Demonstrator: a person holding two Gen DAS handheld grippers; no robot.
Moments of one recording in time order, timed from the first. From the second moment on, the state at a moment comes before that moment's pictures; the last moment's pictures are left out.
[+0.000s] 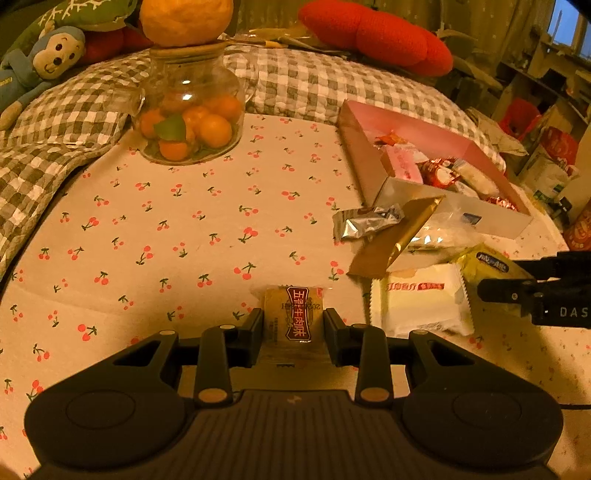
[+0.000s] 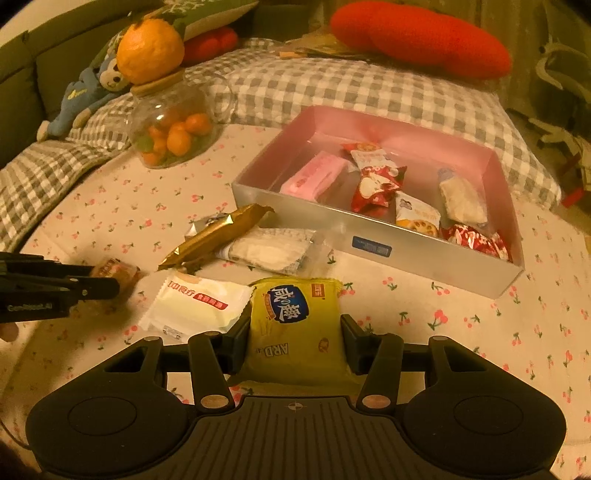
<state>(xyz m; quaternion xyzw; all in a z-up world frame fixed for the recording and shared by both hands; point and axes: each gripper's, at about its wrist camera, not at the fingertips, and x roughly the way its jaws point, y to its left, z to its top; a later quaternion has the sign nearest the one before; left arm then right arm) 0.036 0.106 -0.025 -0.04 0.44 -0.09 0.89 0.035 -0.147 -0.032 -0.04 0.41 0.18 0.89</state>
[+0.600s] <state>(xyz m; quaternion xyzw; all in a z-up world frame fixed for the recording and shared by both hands) 0.040 0.092 -0.002 -0.09 0.43 -0.10 0.89 0.035 -0.179 0.013 0.04 0.39 0.15 0.91</state>
